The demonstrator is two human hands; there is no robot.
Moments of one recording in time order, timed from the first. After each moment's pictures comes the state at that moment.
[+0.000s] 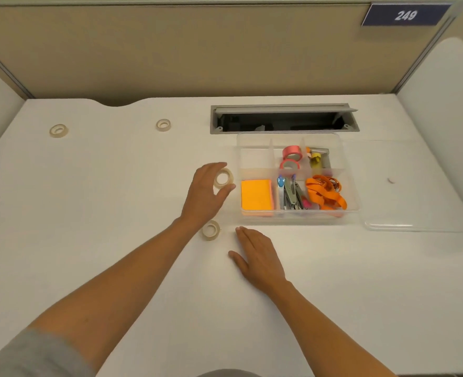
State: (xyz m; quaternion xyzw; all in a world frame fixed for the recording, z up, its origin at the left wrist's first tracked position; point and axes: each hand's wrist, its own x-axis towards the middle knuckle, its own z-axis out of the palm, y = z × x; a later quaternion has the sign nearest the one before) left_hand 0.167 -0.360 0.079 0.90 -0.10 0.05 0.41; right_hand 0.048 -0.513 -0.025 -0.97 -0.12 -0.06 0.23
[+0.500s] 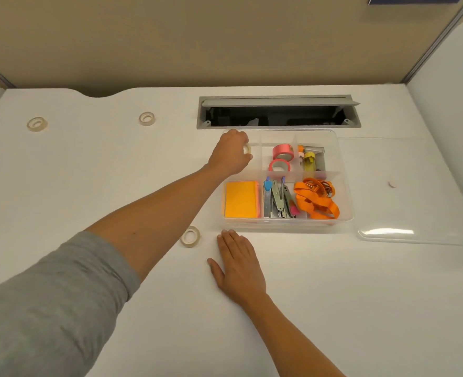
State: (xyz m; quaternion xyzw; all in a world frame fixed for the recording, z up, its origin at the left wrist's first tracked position) left_hand 0.285 -0.471 0.076 0.96 -0.08 -0.03 0.28; right_hand 0.054 -0.515 -0.031 -0.97 -0.12 -0.02 0.21
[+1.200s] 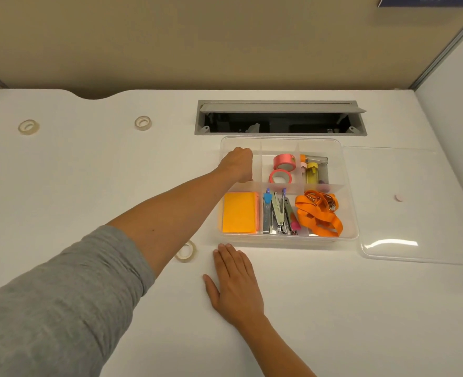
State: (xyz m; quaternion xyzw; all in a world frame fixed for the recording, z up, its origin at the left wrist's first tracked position) left_hand 0.309 -0.495 0.060 0.97 -0.08 -0.17 0.16; right_hand 0.054 -0.515 -0.028 -0.97 -0.11 0.00 0.19
